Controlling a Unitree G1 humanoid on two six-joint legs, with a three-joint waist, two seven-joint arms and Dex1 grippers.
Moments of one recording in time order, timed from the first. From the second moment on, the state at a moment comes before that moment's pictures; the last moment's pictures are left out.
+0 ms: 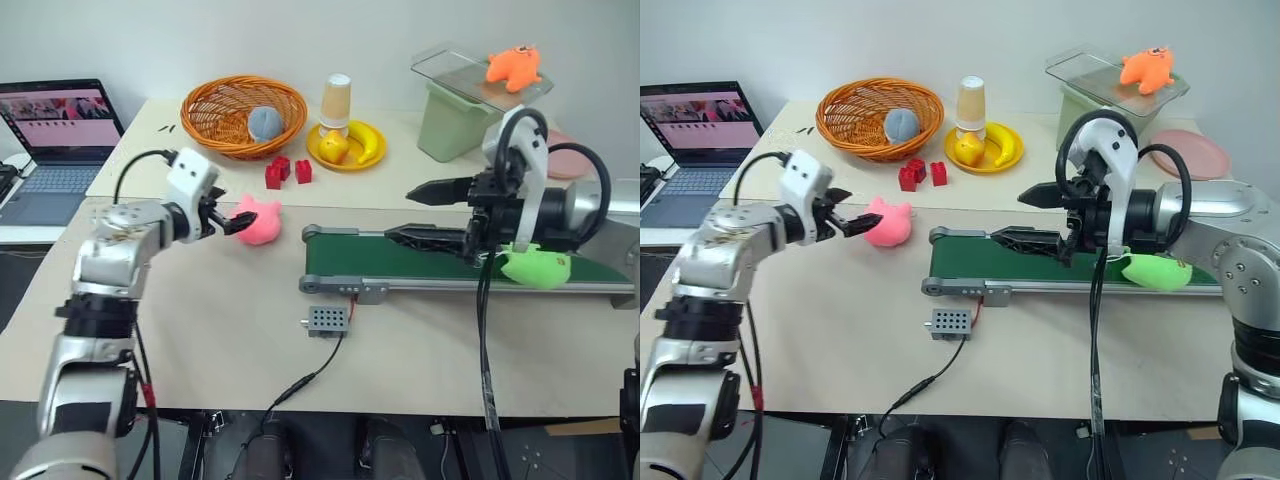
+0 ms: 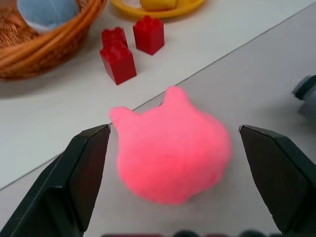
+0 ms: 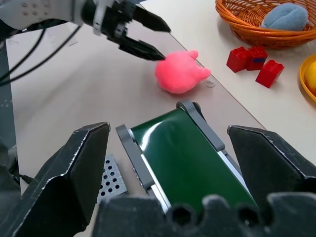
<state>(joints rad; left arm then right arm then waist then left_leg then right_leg) -0.82 0.61 -0.04 0.29 -0.19 0.67 -0.69 -0.76 -0.94 -0.09 -0.41 0.94 1.10 0.73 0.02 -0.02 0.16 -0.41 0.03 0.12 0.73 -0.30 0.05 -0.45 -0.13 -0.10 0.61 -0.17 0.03</state>
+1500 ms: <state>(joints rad) -1.27 0.36 0.46 0.68 -0.51 1.12 -0.49 -0.69 -0.97 -0.21 -0.52 1.04 1.18 0.54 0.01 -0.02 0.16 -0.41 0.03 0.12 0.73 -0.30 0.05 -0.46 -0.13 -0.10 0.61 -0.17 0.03</state>
